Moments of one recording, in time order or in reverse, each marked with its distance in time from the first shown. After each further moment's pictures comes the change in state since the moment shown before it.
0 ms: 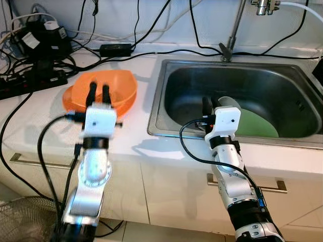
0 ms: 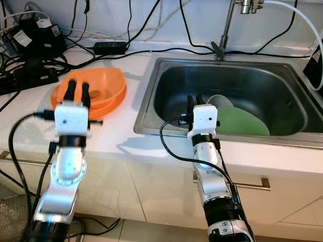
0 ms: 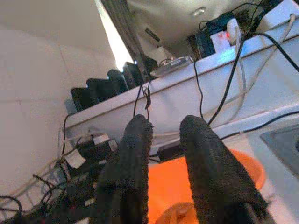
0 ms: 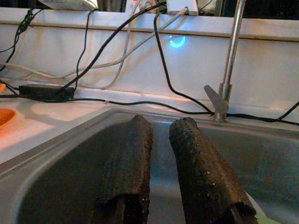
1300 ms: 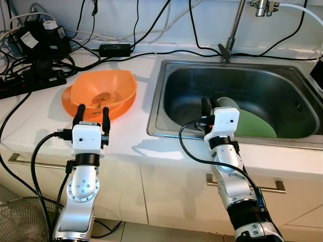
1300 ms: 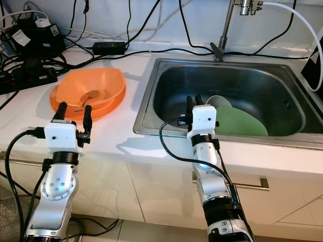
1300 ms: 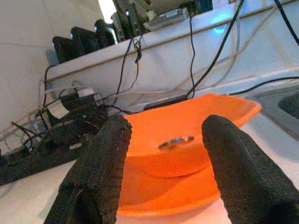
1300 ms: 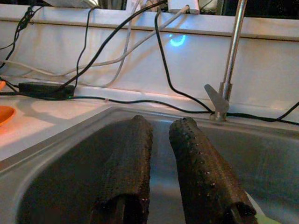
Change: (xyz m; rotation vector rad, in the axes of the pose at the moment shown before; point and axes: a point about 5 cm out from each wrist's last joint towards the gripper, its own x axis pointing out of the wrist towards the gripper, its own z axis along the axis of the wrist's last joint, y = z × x) left arm -0.026 0.012 -0.035 -0.101 0.156 -0.046; right arm 0.000 0.001 -0.002 0.000 0.007 0.005
